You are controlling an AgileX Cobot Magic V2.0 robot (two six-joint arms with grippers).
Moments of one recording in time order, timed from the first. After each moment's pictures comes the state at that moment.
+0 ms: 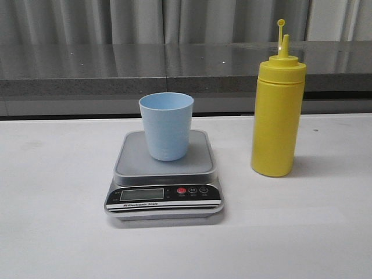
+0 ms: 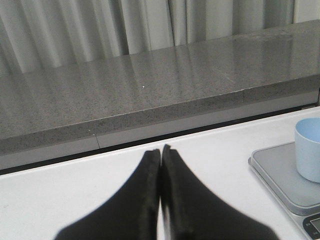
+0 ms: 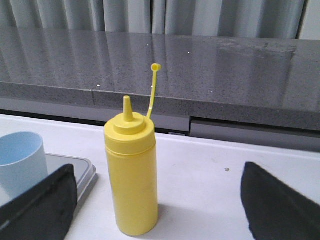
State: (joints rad) left arm -0.14 0.19 -0.34 0.04 0.30 0.04; right arm 0.28 0.64 -0.24 0.11 -0.25 -0.04
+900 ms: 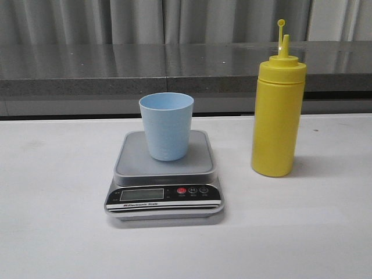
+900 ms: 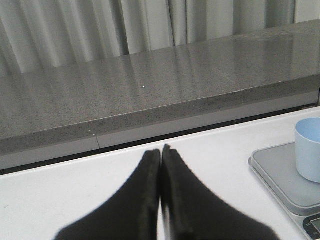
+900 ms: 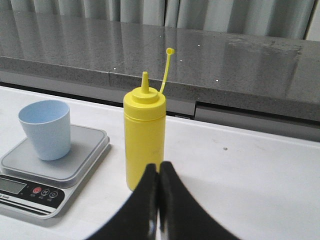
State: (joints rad) left arm -0.14 0.19 -0.34 0.04 0.30 0.04; right arm 0.28 0.23 -0.24 0.07 0.19 -0.05
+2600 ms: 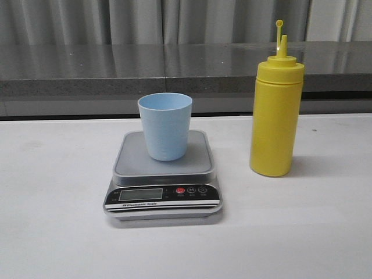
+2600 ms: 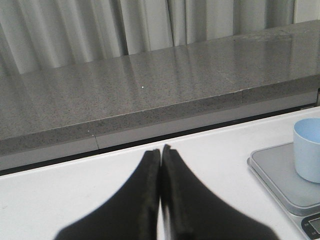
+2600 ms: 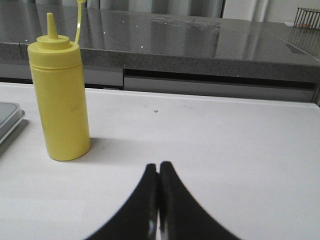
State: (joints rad) left arm -0.14 0.19 -0.34 0.04 0.30 0.04; right arm 0.03 -0.01 0.02 -0.02 0.16 0.01
